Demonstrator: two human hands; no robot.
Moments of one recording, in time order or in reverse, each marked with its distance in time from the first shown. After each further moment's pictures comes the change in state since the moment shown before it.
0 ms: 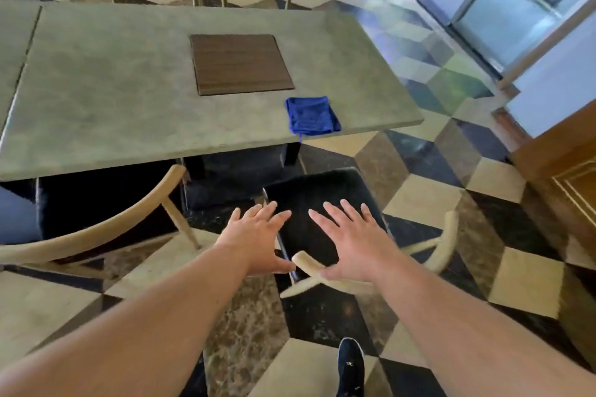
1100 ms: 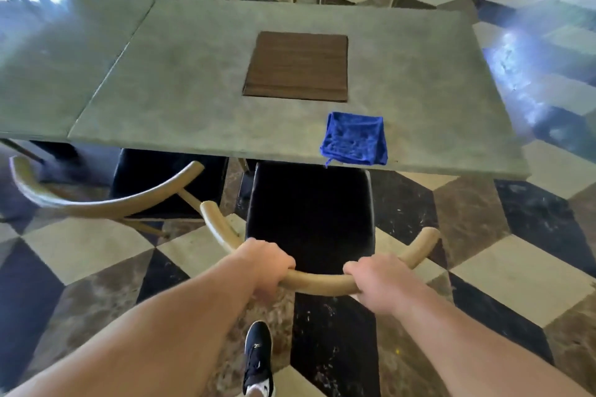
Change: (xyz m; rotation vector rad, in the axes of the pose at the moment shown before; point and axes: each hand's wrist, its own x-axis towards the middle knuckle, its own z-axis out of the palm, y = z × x) left_hand 0.110 0.048 0.002 0.102 -0.279 -0.186; right_hand 0.111 0.141 0.030 0.011 -0.103 -0.383
